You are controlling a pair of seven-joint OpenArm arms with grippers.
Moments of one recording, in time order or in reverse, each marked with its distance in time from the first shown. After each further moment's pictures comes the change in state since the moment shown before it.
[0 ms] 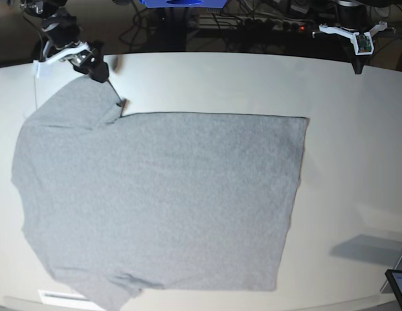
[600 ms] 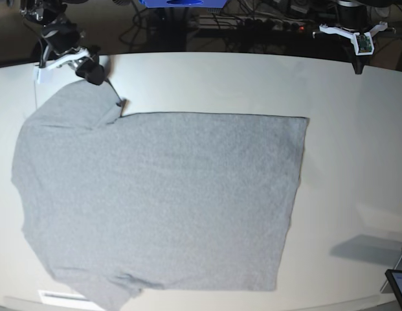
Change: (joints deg) left arm 0.0 0.0 0.0 0.0 0.0 0.0 0.0; right arm 2.6 0.3 -0.1 -0.9 -1.1 -1.2 -1.2
